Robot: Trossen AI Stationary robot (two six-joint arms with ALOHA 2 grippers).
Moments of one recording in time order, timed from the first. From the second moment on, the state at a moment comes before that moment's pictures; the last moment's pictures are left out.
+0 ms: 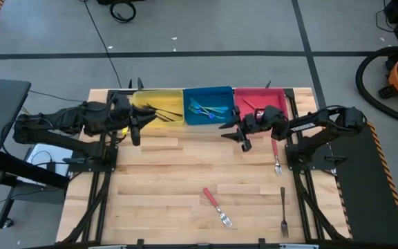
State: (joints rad) left arm -0.07 0.85 1.10 -0.49 -0.44 -0.31; right arm -0.34 1.39 0.38 1.21 -0.57 0.03
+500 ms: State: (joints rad) left arm -0.10 0.66 0.90 -0.48 -0.48 -0.36; right arm -0.20 1.39 0.38 1.28 -0.43 0.03
